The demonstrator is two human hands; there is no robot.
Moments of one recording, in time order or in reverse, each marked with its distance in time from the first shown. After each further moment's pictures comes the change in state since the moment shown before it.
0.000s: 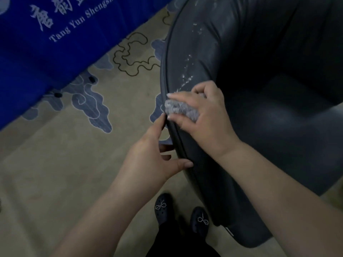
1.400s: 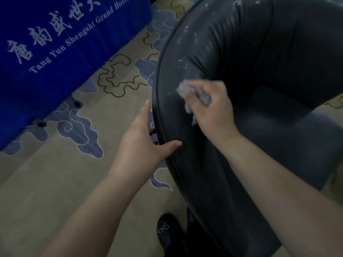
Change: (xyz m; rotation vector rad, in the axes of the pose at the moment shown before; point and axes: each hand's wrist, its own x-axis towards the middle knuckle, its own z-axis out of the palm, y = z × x) left_hand 0.079 0.035 -0.038 0.110 0.091 0.130; right_hand 0.072 0.019 -0.016 0.262 0.309 0.230
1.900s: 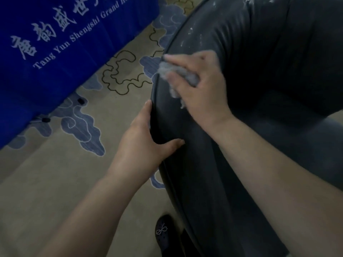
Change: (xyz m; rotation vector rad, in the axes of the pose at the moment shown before) left_hand 0.027 0.012 0.005 0.113 0.025 -0.047; right_hand 0.050 -0.007 0.016 -0.049 -0.092 -0.142
